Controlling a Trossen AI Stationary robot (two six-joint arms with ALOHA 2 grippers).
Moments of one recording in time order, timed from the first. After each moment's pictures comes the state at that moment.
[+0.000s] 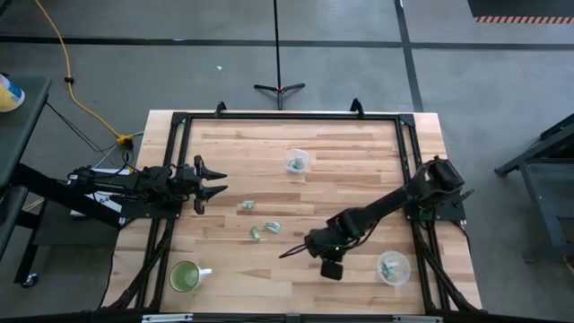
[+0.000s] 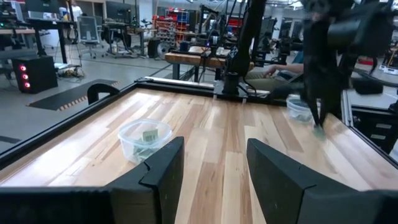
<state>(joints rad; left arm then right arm) -0.12 0.03 0.03 -0.01 -0.27 -0.08 0.42 1.85 1.35 -0.86 -0.24 0.73</state>
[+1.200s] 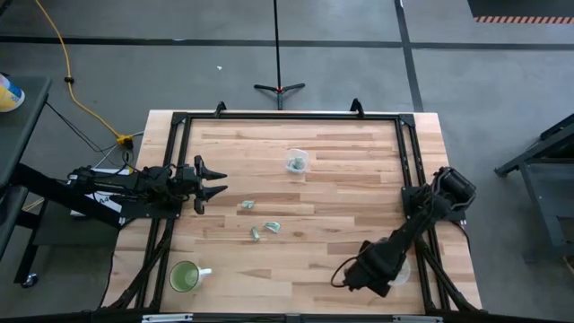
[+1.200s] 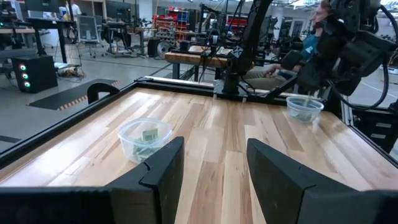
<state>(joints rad) -0.12 0.03 0.03 -0.01 -0.27 -0.08 0.72 1.84 1.33 -1.41 -0.43 1.25</state>
